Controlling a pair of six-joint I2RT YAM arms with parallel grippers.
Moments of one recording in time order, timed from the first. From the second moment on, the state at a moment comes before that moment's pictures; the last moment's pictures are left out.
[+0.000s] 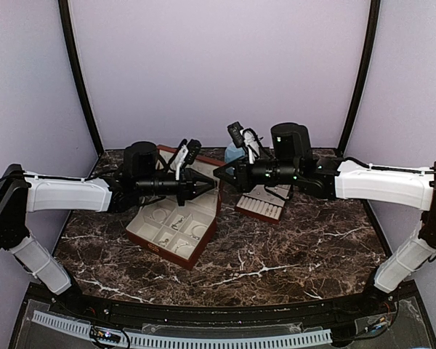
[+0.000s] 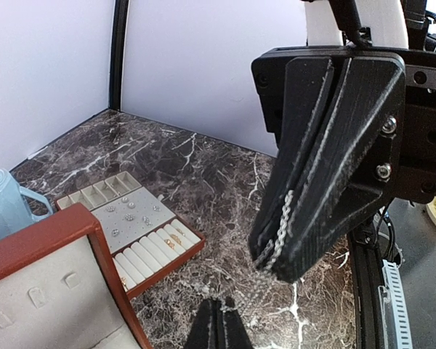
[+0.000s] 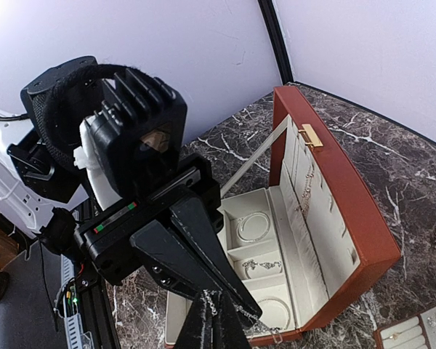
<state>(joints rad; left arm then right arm) -0.72 1.56 0.93 0.38 0.59 -0.06 0.88 1.53 1.17 0.06 -0.34 0.26</state>
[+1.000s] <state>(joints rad) -0.72 1.47 0.90 0.30 0.45 -0.02 0.87 1.53 1.16 0.02 -0.23 0.29</state>
